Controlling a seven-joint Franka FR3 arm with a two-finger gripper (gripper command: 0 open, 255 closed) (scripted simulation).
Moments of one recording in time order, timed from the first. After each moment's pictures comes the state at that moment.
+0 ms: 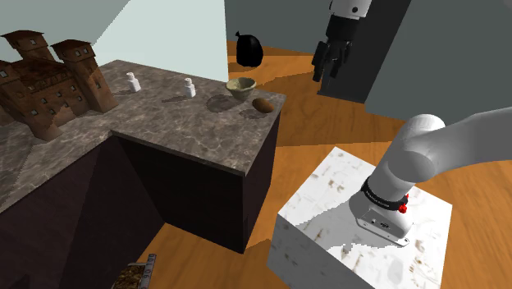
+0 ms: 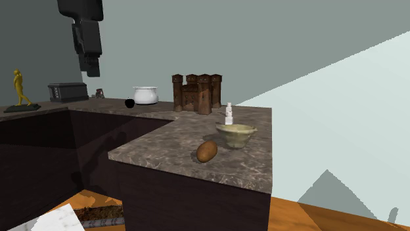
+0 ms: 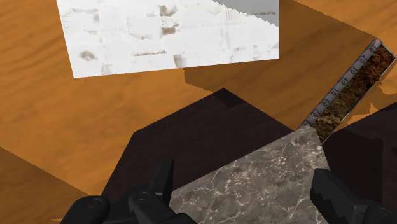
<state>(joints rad) 0.01 -0.83 -0.03 -2.38 0.11 1.58 0.13</state>
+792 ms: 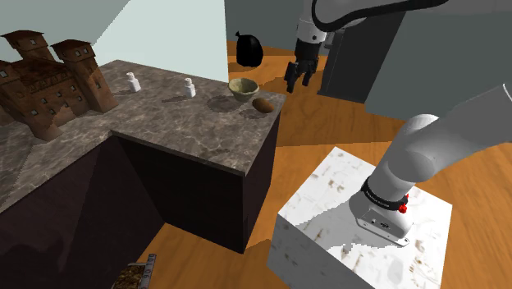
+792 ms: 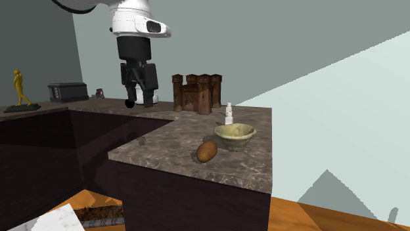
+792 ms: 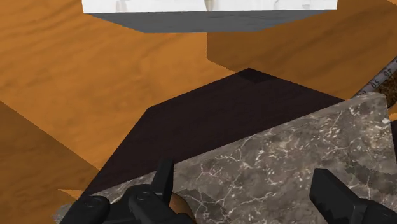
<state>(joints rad) 0.00 -0.54 -0.04 -2.40 0.03 1.90 0.03</state>
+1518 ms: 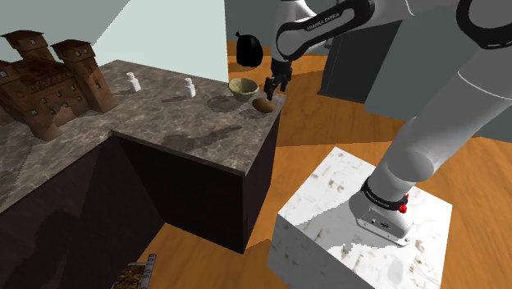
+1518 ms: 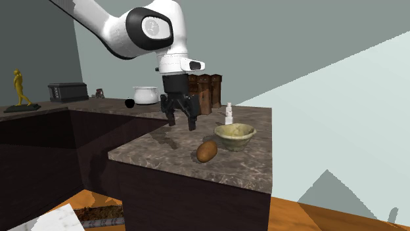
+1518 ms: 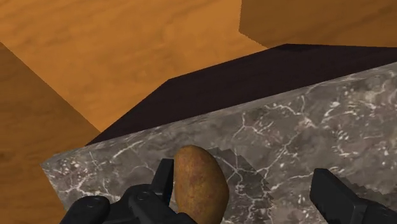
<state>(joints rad) -0.01 -0.15 -0.06 -2.27 -0.06 2.20 -0.04</state>
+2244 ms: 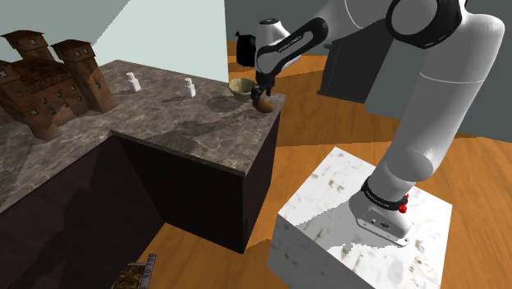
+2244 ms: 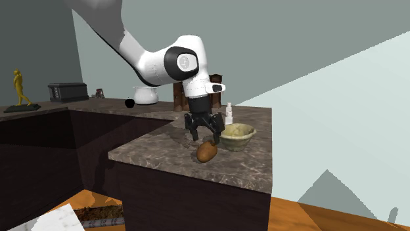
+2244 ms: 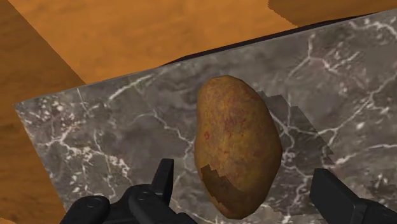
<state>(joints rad) -0.02 0.18 -0.06 -2.07 -0.13 2.36 -0.06</state>
